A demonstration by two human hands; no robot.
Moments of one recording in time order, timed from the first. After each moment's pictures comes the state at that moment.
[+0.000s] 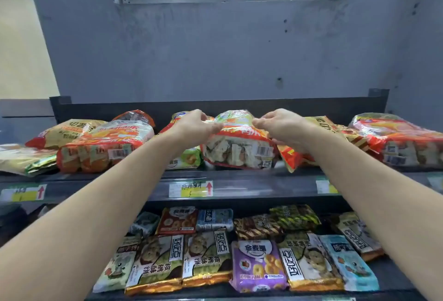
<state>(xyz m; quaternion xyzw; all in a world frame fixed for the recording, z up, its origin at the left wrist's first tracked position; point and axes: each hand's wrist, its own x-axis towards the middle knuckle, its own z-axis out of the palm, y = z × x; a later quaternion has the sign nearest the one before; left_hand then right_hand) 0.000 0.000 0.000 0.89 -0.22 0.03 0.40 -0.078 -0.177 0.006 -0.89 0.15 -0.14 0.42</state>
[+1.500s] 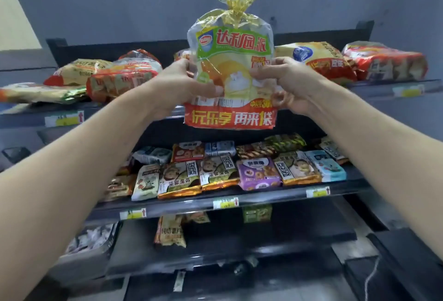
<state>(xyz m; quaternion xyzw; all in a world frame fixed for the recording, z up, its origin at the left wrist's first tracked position) -0.120 0.112 -0.025 0.77 -0.29 -0.12 0.56 -0.191 -0.083 -0.035 -0.71 0.11 -0.16 0.68</state>
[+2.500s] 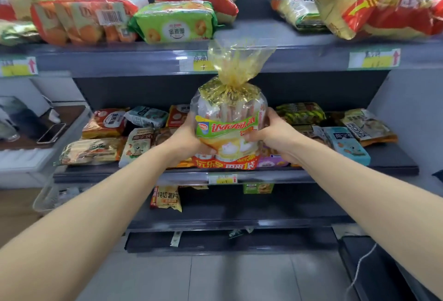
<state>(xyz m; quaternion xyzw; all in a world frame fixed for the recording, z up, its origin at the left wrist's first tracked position) -0.043 0.077 -0.236 0.82 -0.20 -0.20 0.50 -0.119 -0.120 -0.227 -0.76 0.17 -0.01 0.63</state>
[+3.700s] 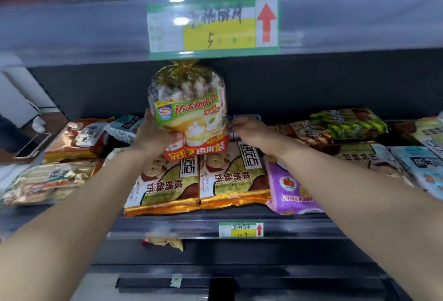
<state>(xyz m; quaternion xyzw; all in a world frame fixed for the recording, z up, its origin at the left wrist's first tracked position) 0.157 0.083 -0.331 0.86 -0.04 -0.02 0.51 0.105 -0.128 -0.333 -0.89 0.12 0.04 0.45</state>
